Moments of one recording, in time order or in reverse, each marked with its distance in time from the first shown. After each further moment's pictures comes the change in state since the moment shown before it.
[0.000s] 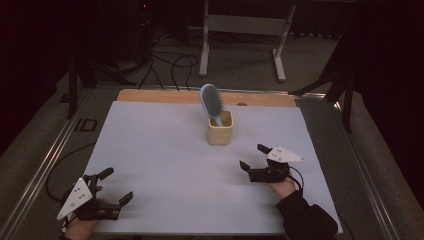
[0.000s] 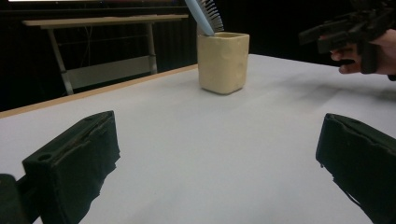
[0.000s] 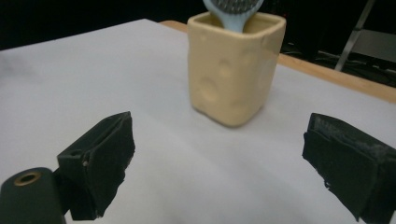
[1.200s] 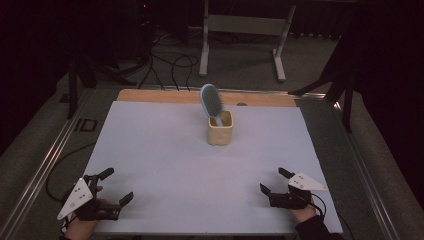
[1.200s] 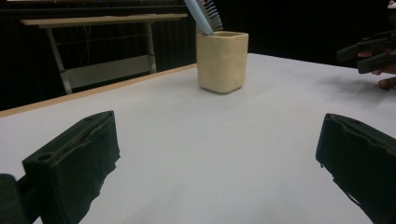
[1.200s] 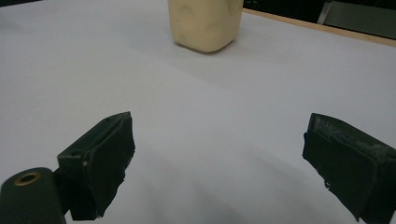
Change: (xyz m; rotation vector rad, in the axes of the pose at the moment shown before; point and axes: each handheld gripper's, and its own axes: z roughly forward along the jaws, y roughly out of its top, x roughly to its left) left arm 0.000 0.000 0.000 0.004 -0.004 0.002; right arm 0.002 -0.056 -0.066 0.052 -0.089 0.043
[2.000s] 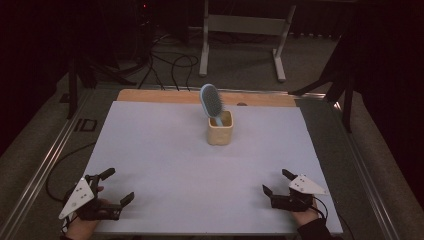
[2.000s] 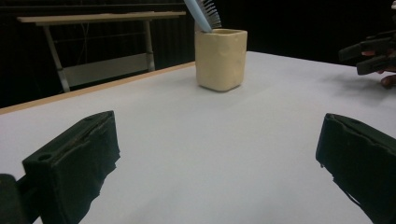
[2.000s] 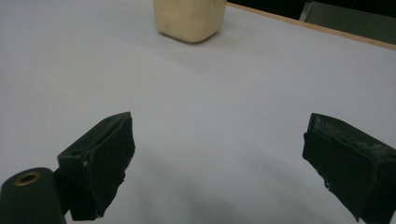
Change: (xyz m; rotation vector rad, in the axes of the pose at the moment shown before) left arm 0.000 -0.001 0.002 0.007 -0.005 -0.002; right arm 0.001 -0.005 -0.003 0.015 -0.063 -0.030
